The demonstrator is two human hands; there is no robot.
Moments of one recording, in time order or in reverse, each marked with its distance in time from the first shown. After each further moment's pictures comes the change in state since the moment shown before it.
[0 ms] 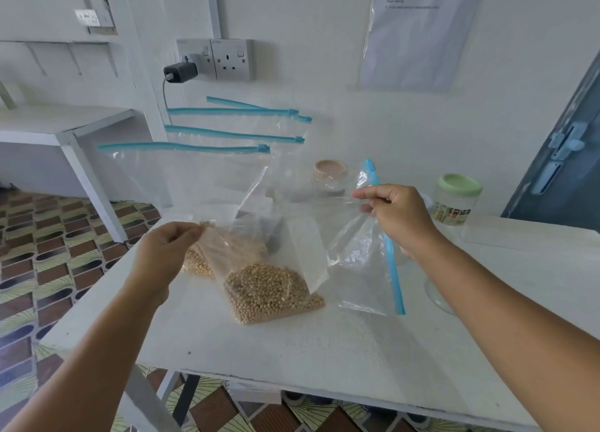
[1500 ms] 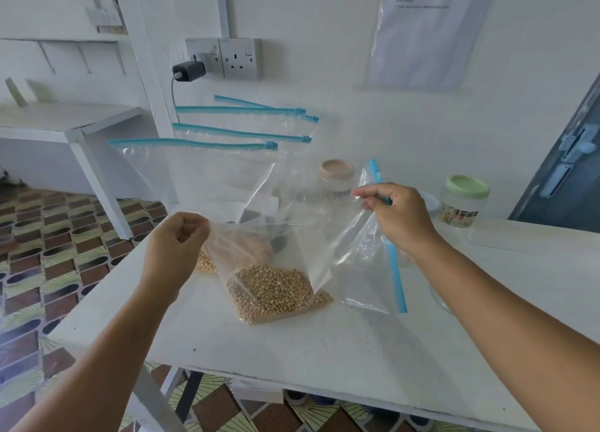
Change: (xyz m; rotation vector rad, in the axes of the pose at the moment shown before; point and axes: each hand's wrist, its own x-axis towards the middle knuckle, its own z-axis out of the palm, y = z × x) left_hand -0.010 0.003 0.001 0.103 0.039 0.140; right_hand 0.002 0.003 0.009 0.011 0.005 -0.085
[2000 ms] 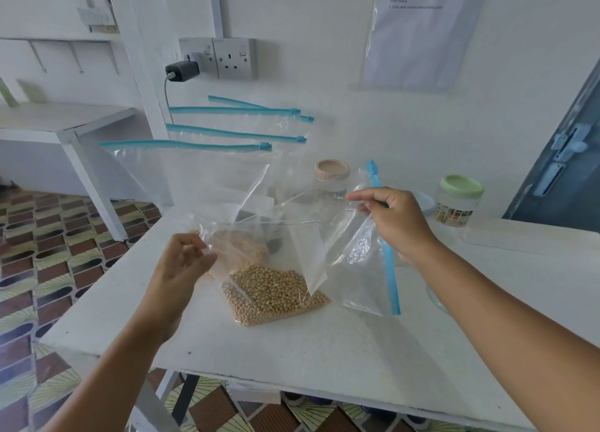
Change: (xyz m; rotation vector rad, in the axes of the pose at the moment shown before) left_hand -0.030 -0.029 0.001 -0.366 -0.278 -0.045; right_hand -0.004 0.004 -0.003 0.027 -0.033 0.024
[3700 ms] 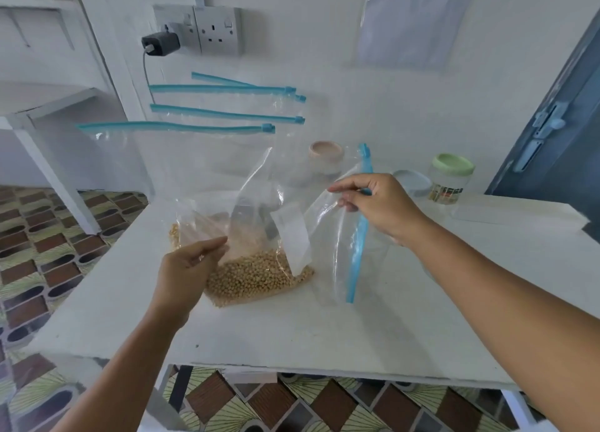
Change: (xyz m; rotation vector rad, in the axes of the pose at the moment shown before) left_hand 0.015 -0.023 -0.001 0.131 0.060 -0.066; right_hand -0.004 -0.018 0.028 0.024 -0.163 0.025
